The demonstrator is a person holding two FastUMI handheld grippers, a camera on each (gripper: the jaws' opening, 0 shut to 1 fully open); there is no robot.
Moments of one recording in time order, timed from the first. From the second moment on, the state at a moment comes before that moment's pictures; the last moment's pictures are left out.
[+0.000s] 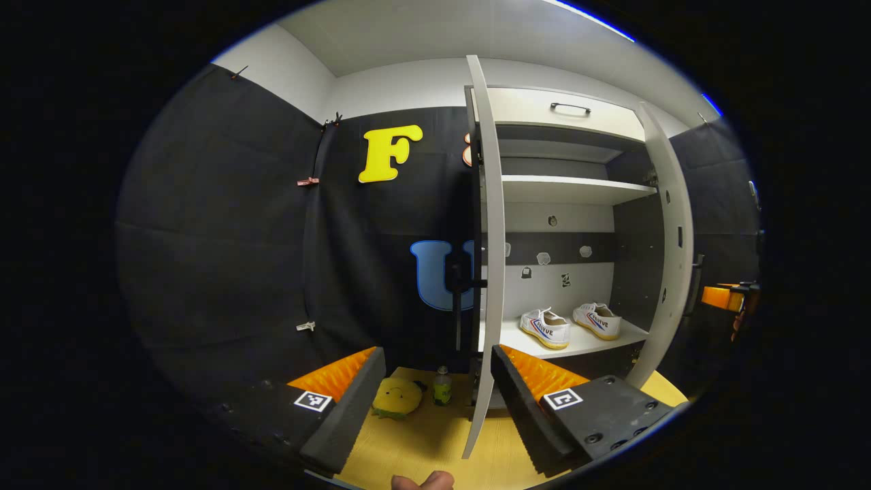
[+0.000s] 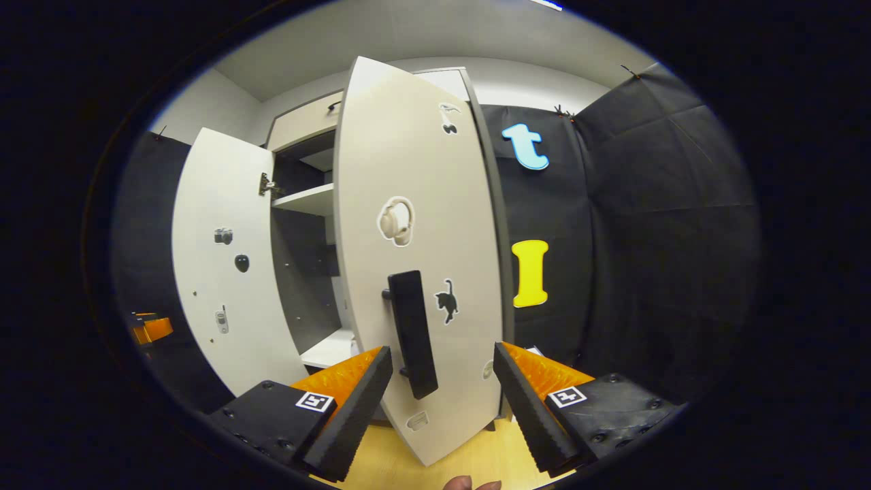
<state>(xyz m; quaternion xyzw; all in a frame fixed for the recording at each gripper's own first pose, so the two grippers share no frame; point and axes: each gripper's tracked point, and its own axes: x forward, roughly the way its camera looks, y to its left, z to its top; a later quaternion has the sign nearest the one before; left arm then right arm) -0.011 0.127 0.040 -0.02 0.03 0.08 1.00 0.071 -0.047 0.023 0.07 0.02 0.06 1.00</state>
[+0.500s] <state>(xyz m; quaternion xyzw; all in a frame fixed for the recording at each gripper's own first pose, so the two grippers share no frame) 0.029 0.177 0.034 -0.02 0.02 0.10 0.99 0.036 0.001 0.011 0.09 0.05 0.08 0.99</state>
